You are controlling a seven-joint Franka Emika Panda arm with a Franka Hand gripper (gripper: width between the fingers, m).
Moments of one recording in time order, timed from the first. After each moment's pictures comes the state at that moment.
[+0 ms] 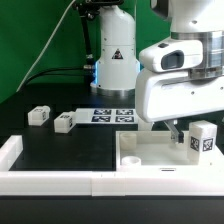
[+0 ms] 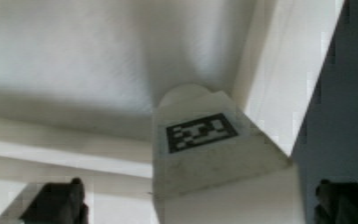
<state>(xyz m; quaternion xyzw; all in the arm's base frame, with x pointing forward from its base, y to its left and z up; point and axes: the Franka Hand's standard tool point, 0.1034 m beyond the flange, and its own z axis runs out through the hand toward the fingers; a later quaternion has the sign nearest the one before) 0.620 0.117 0.071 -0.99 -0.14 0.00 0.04</state>
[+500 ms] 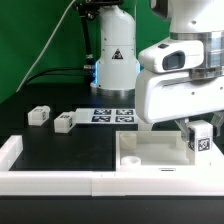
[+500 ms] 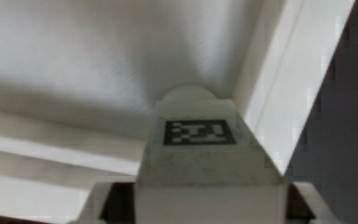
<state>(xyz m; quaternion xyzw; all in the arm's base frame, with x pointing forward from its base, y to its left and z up) 0.620 0.117 0.070 -0.99 -0.14 0.00 0.04</state>
